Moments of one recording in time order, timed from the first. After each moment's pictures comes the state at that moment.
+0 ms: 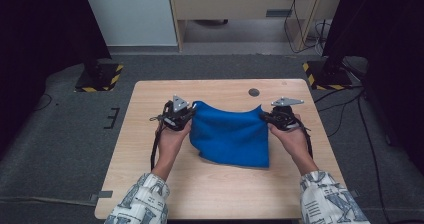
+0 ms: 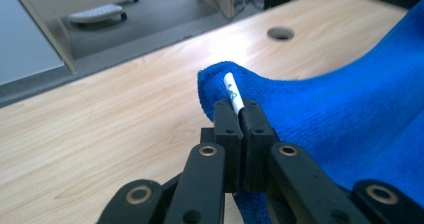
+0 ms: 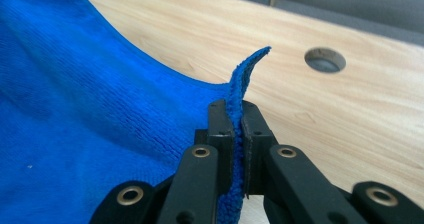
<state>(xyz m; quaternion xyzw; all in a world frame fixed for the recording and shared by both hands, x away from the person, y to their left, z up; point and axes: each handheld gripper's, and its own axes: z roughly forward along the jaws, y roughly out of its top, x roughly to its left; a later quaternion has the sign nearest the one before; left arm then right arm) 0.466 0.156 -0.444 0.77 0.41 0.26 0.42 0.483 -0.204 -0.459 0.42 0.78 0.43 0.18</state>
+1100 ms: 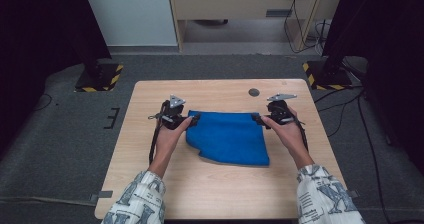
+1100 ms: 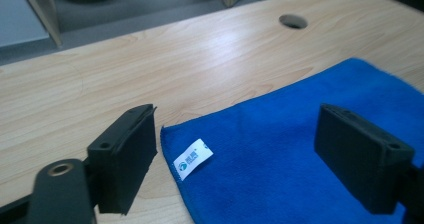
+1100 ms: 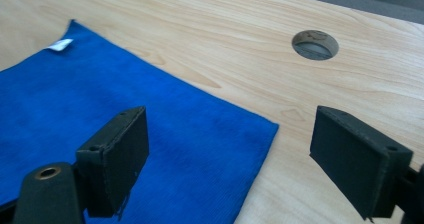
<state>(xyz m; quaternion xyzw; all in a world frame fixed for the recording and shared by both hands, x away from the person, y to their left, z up) 0.476 0.175 -0.457 0.75 0.44 0.22 0.43 0.508 -0.198 -0.468 0.44 0.78 0.40 0.18</state>
